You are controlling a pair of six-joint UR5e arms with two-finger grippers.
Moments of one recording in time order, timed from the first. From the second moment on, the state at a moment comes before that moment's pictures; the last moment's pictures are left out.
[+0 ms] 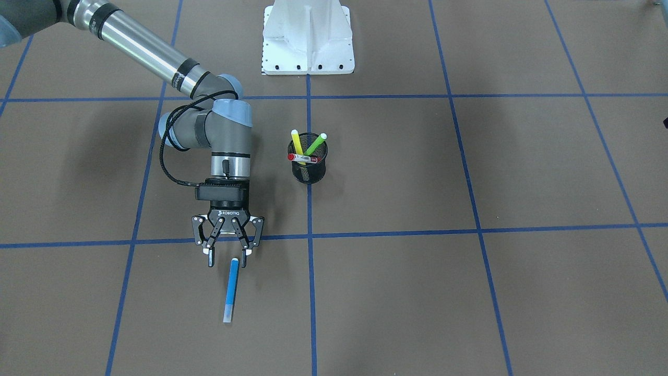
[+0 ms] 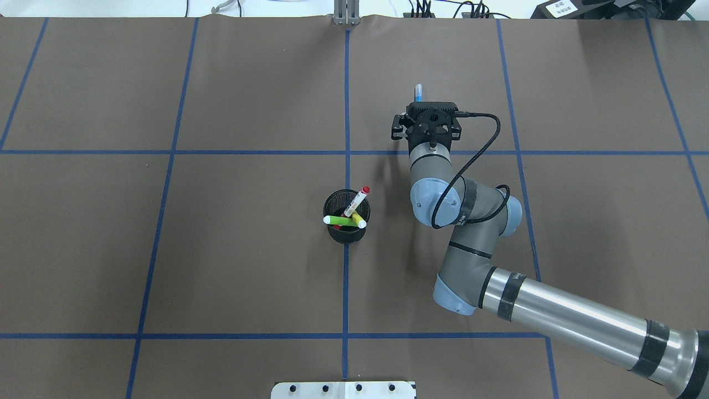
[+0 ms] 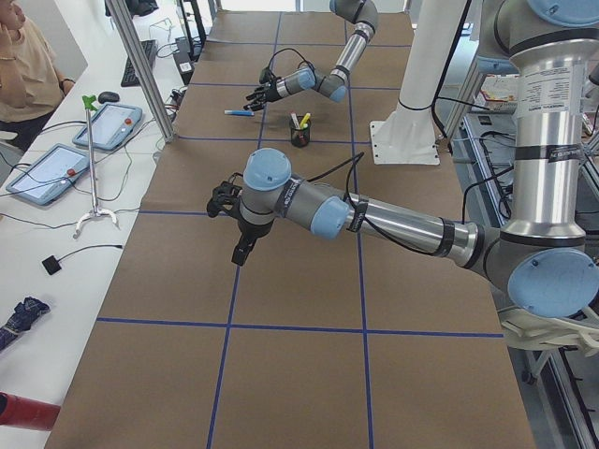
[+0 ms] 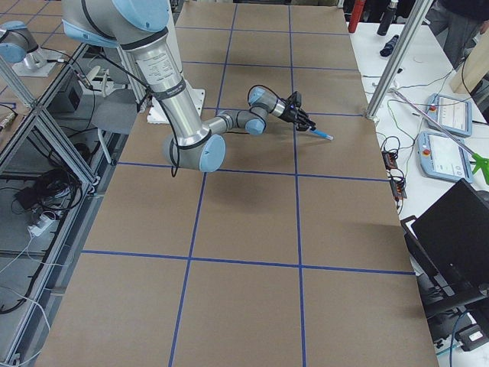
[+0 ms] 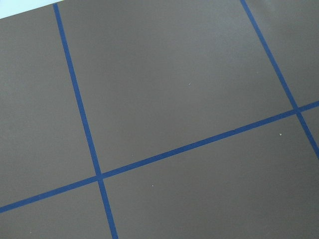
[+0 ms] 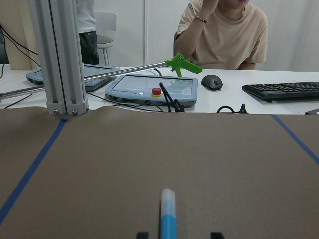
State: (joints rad) left arm -1.49 -1.52 -1.87 -1.80 -2.37 -0.07; right arm 0.49 -0.93 1.20 -0.81 0.84 1.15
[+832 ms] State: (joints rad) left arm -1.49 -1.54 -1.92 -1.89 -2.36 -0.11; right arm 0.69 -0.91 1.29 -0.85 1.33 1.06
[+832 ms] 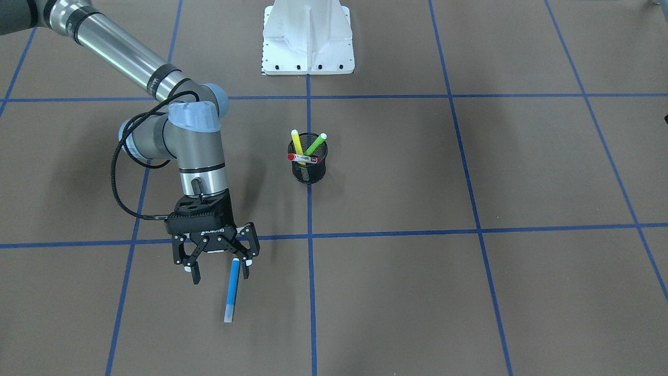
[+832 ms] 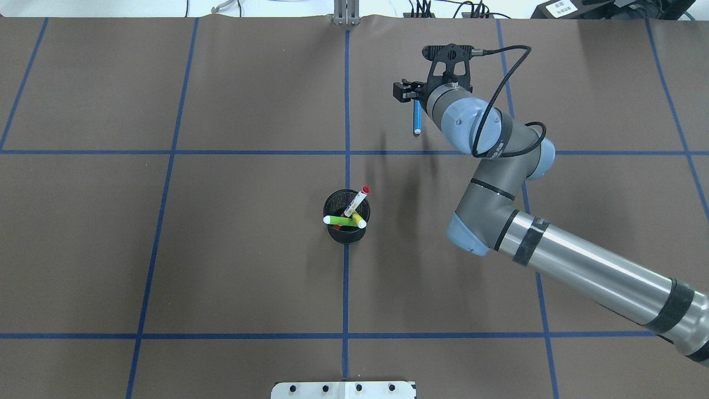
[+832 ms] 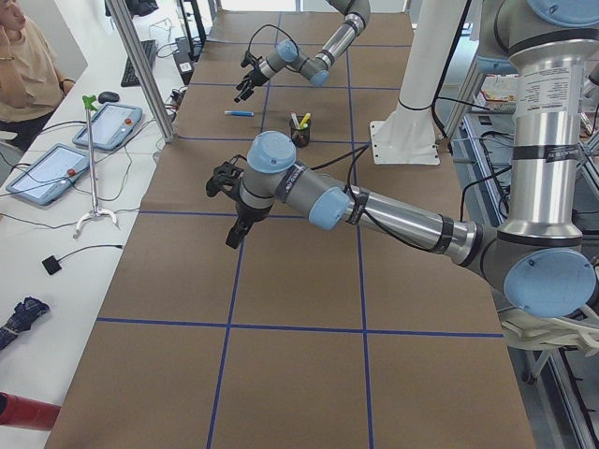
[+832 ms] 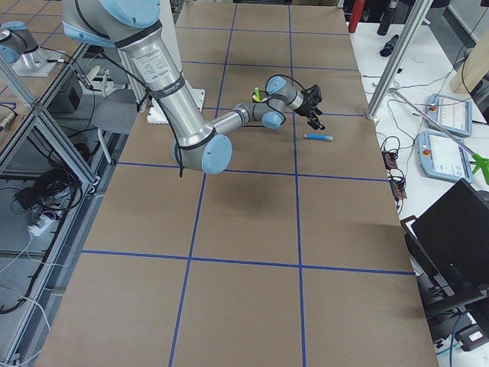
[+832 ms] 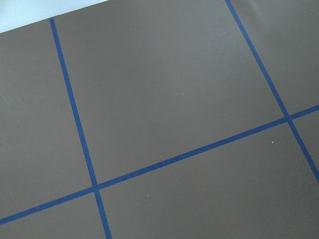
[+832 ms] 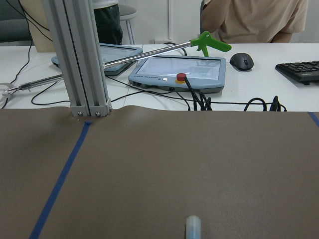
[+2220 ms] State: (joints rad) left arm -1.13 -2.18 -1.93 -1.10 -2.16 -0.42; right arm 1.11 -0.95 1.49 -1.43 2.11 0.50
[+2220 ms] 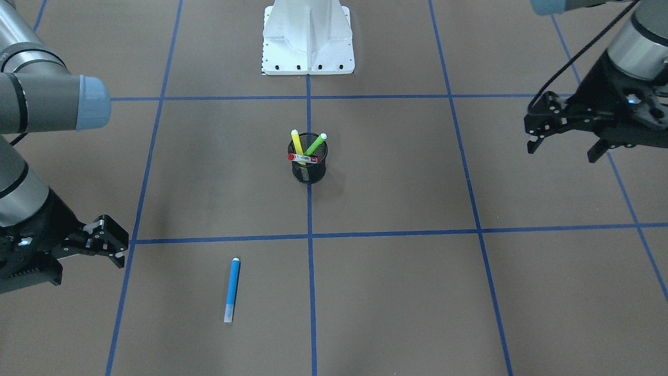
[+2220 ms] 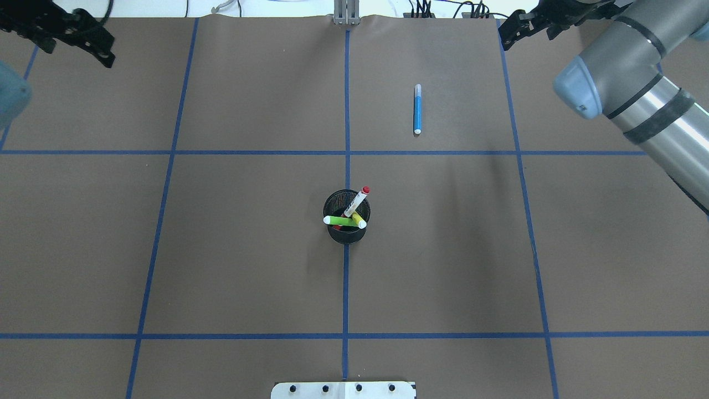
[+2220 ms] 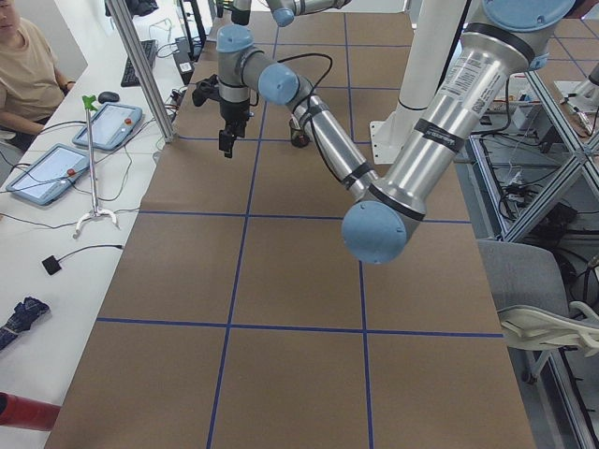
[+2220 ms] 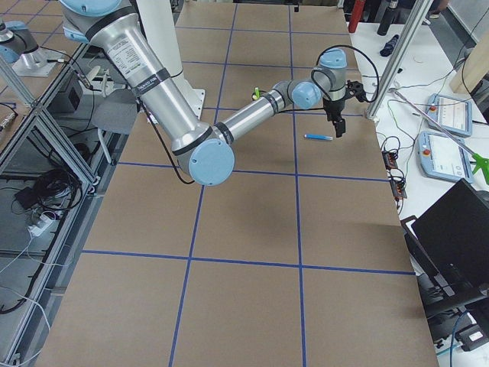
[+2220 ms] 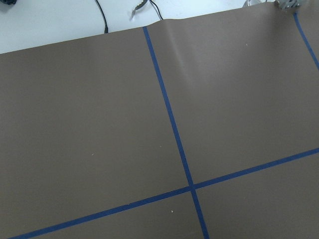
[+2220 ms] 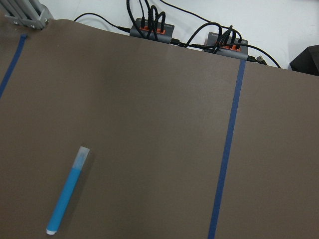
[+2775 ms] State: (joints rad) left arm -0.91 -2.57 -1.65 -0.97 -2.12 -0.77; right arm 1.25 -1.00 1.48 -1.52 2.25 0.35
